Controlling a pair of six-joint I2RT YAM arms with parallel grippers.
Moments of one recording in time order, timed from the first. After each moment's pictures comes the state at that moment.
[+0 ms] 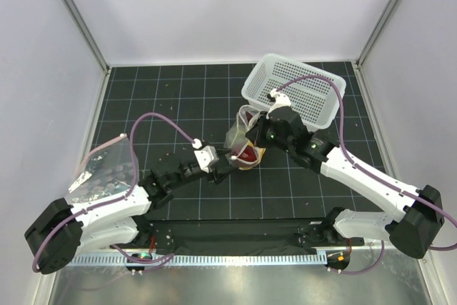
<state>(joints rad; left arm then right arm) -0.86 1.01 0.34 0.70 0.30 0.10 0.77 1.17 0.98 -0.32 0.13 0.66</state>
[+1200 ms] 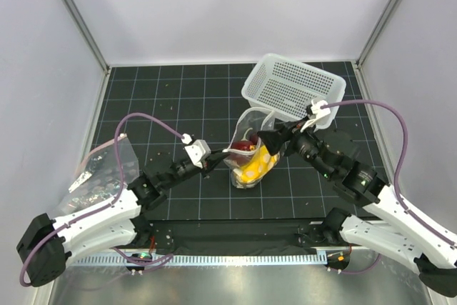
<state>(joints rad) -0.86 0.87 0.41 0.52 0.19 0.06 0.83 0.74 0.86 -0.23 0.23 0.42</state>
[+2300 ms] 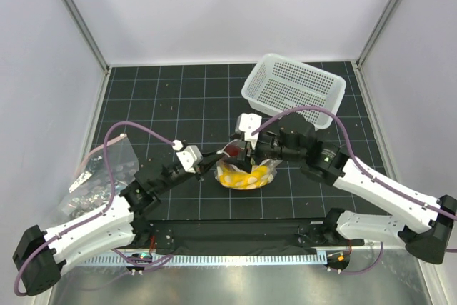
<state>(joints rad) -0.86 0.73 0.36 0.50 0.18 0.11 0.93 1.04 1.01 -0.20 -0.34 -0.24</state>
